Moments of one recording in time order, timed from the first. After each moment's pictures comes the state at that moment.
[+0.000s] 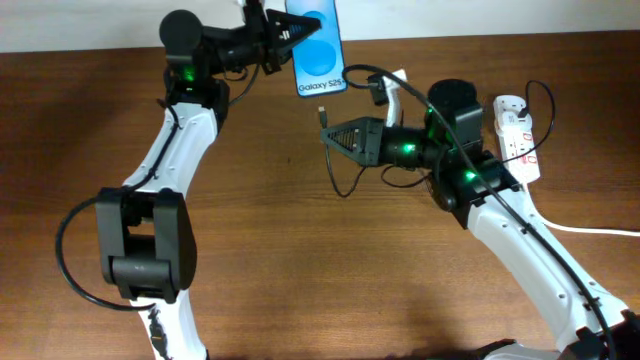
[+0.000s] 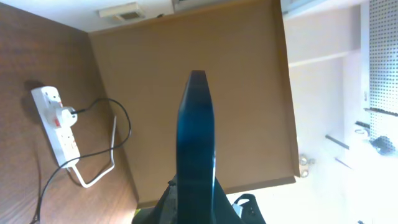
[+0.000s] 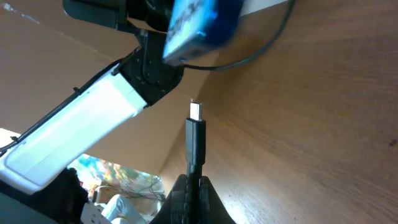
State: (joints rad) left arm -0.14 2.09 1.69 0.76 1.23 -1.67; right arm 0.33 1.46 1.11 0.02 -0.90 0.73
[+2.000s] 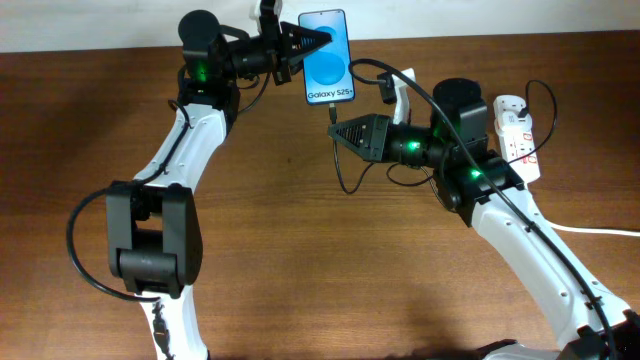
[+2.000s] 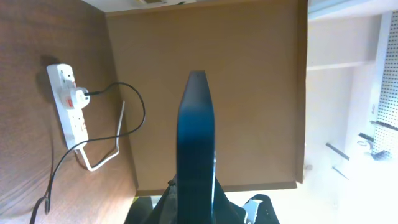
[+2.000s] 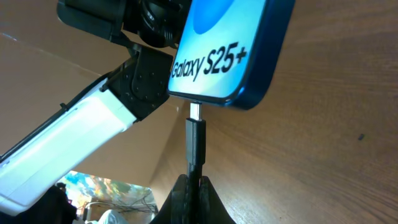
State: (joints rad) left arm -0.16 2.13 1.69 0.63 1.23 -1.62; right arm 0.30 1.46 1.11 -0.03 -0.85 0.73
